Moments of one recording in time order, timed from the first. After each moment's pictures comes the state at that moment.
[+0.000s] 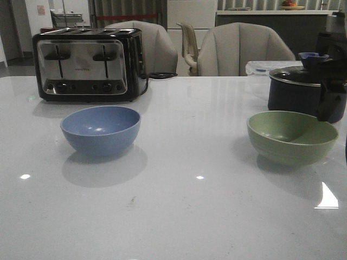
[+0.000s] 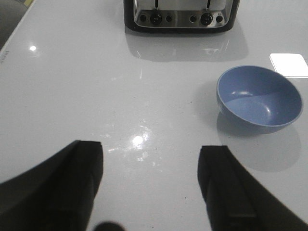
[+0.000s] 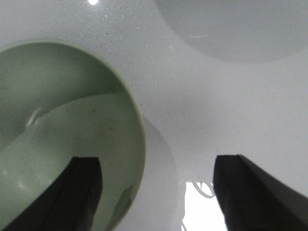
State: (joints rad) left arm -0.04 0.59 -0.58 -0.03 0.57 0.00; right arm 0.00 1.69 -1.10 0.06 0.57 0.06
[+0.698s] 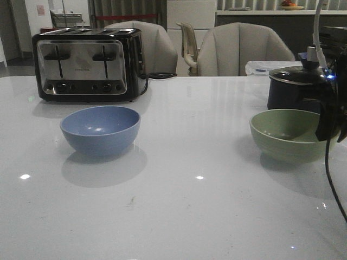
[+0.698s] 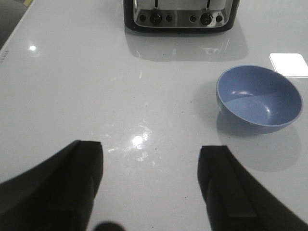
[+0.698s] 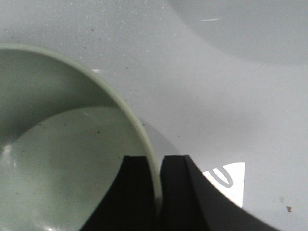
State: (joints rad) left arm -0.04 0.59 -0.58 -0.03 0.57 0.00; right arm 0.00 1.86 -1.21 0.09 0.63 0.06
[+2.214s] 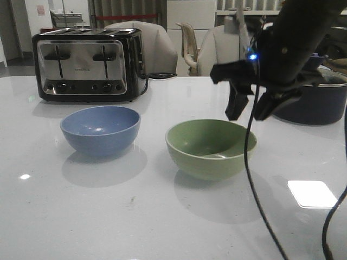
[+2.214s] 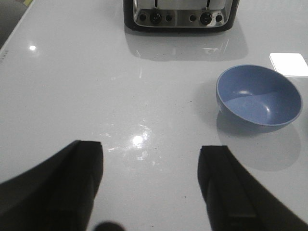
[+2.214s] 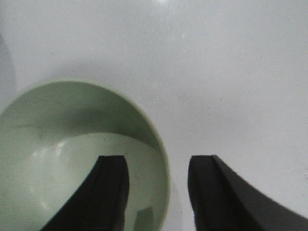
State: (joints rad) left arm -0.04 0.59 -0.58 -0.03 0.57 0.00; right arm 0.34 1.72 -1.20 0.14 0.55 0.06
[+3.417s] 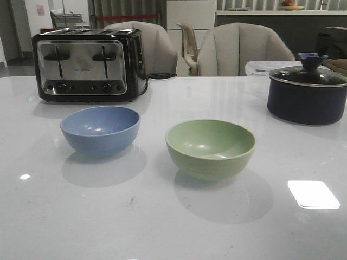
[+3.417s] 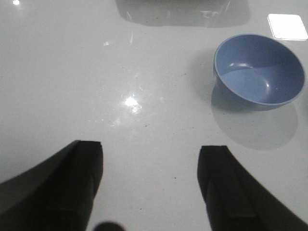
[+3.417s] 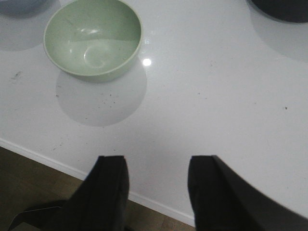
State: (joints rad) left arm -0.06 0.79 -0.67 -0.08 0.63 0.02; right arm 0.34 0.72 -0.65 0.00 0.76 0.06
